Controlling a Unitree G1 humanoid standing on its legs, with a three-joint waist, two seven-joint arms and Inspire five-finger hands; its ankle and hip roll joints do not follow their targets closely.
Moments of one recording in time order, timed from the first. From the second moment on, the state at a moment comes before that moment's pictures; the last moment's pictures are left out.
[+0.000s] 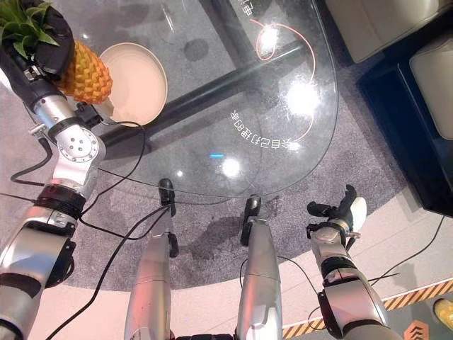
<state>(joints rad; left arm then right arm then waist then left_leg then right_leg) -1.03 0.53 -0.27 0.82 -0.26 -0.60 0.87 -0.62 -0.50 0.21 1.20 0.32 -0.12 -0.54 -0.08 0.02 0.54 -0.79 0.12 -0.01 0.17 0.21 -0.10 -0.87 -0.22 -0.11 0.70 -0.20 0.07</state>
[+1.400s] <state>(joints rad) -1.15 0.53 -0.38 0.97 -0.34 -0.58 0.70 -0.68 -0.46 0.27 1.23 0.33 -0.09 -0.46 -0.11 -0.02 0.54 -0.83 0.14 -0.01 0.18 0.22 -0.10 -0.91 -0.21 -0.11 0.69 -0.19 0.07</state>
